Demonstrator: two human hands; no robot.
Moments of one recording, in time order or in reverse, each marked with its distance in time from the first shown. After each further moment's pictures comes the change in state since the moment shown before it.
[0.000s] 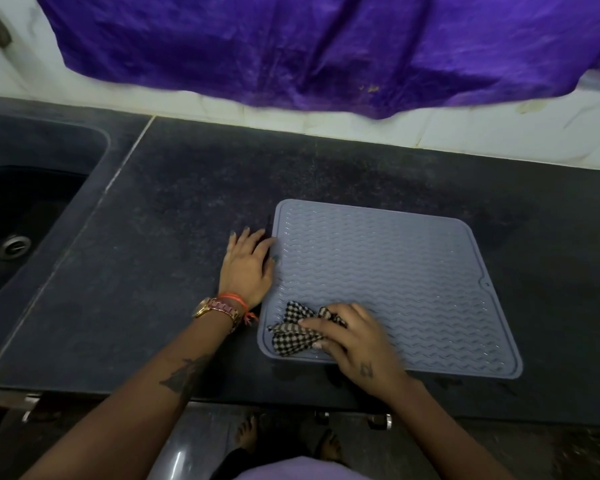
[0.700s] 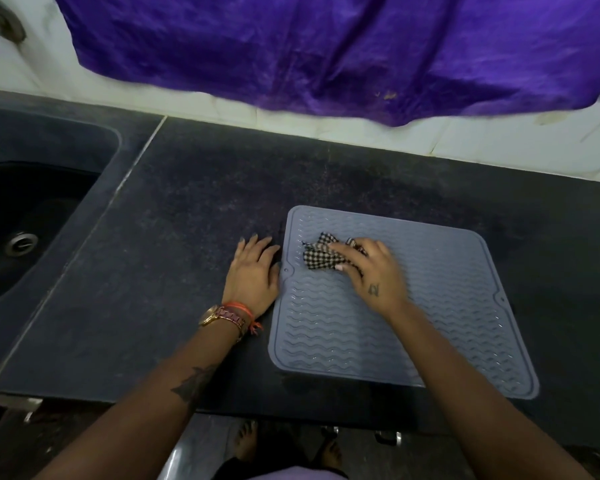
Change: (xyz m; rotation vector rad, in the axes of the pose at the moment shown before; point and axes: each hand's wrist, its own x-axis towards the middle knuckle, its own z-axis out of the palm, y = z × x) left_hand -0.002 -0.011 0.001 -0.045 0.060 -0.014; right_hand 0.096 0.066 -0.003 -0.157 0.089 0.146
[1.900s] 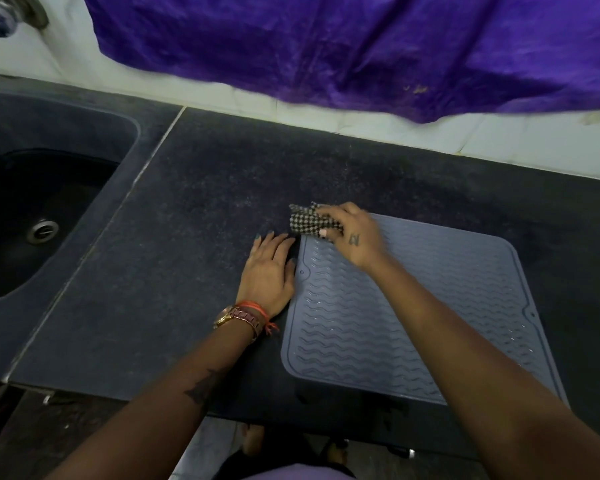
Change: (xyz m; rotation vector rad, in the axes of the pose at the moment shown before) left_hand 0.004 0.000 0.004 -0.043 0.046 -0.009; right_hand 0.088 -0.019 0.030 0.113 -0.240 0.149
